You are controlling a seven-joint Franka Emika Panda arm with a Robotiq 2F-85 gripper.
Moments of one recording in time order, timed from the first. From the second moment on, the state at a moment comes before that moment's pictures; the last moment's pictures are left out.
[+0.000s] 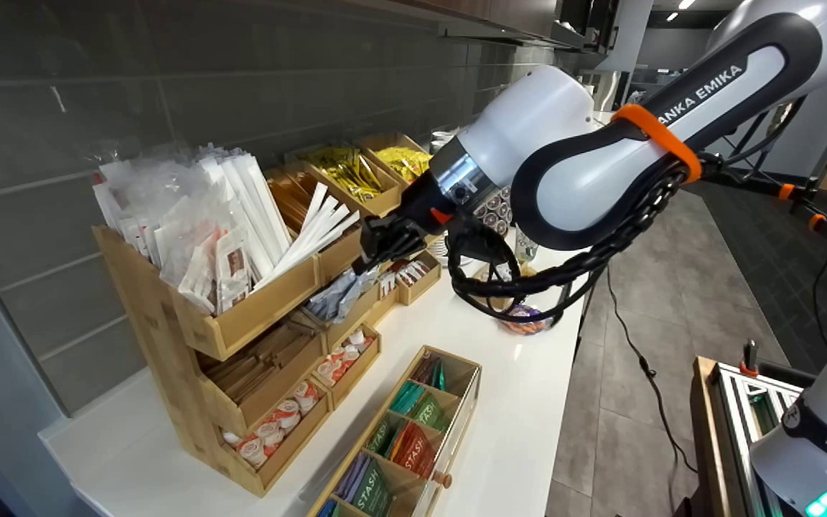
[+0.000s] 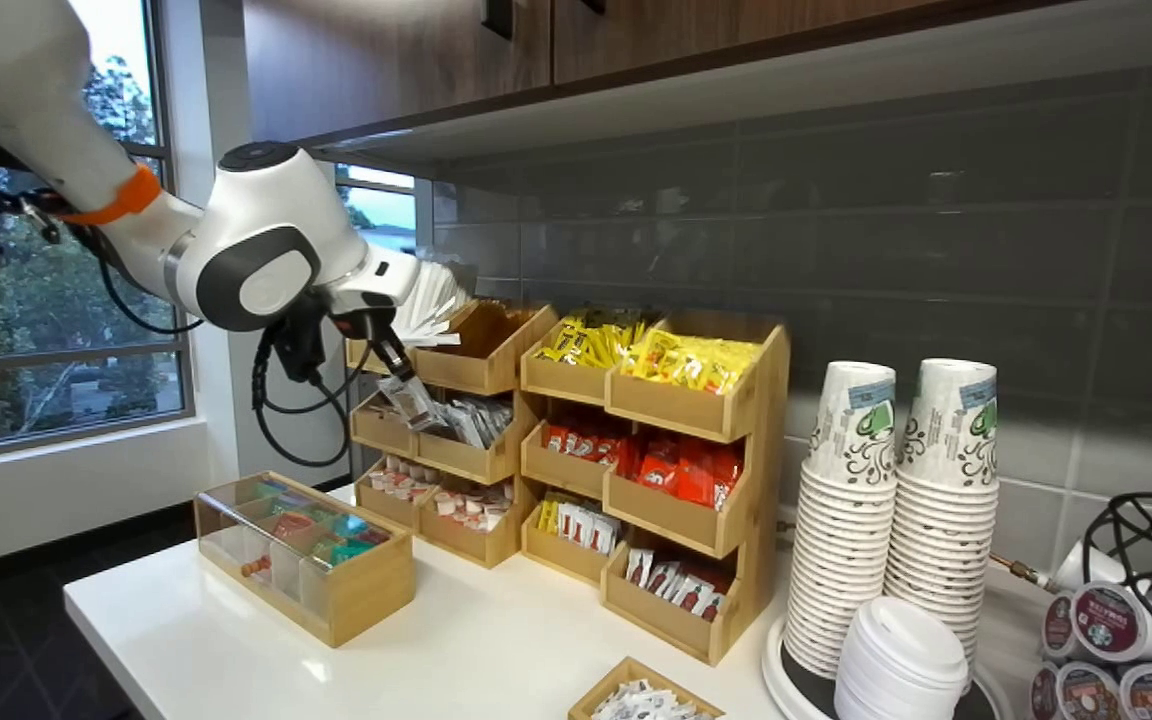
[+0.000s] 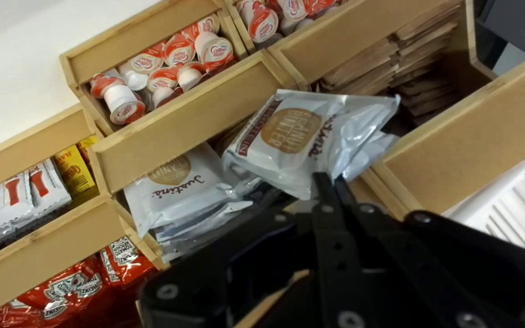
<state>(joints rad) 0.16 0.12 0.22 -2.19 0.27 3.08 0.41</state>
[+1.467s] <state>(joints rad) 0.14 -0.15 0.16 -2.48 0.33 2.97 0.39</state>
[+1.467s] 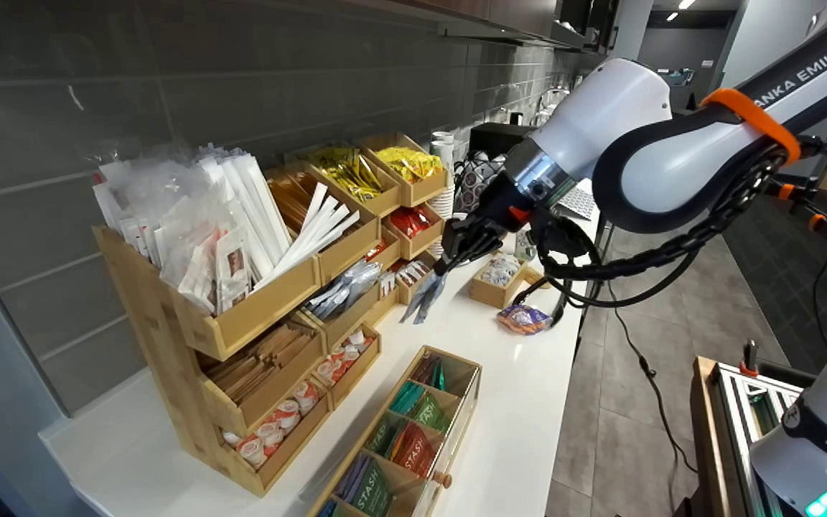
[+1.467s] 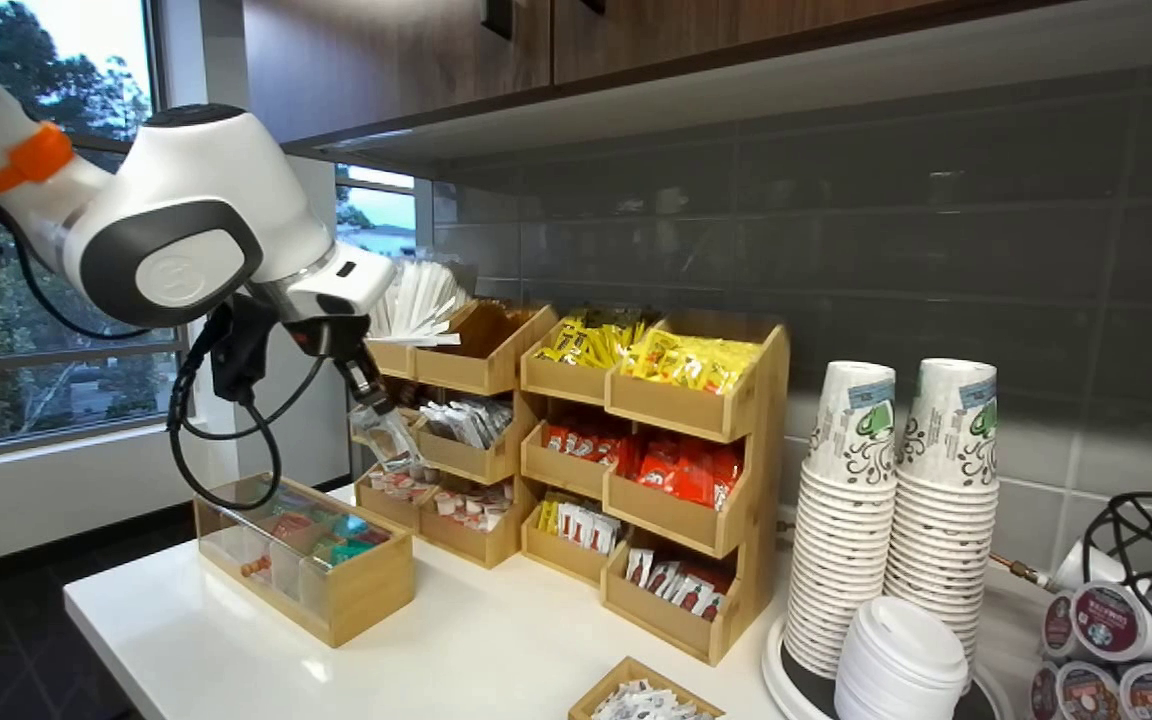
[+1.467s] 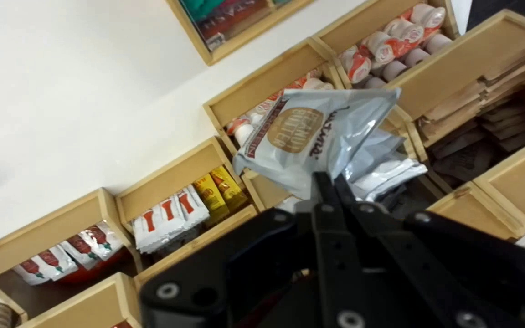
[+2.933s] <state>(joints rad) 0.01 -0.10 0.07 -2.70 0.32 2.98 0.39</state>
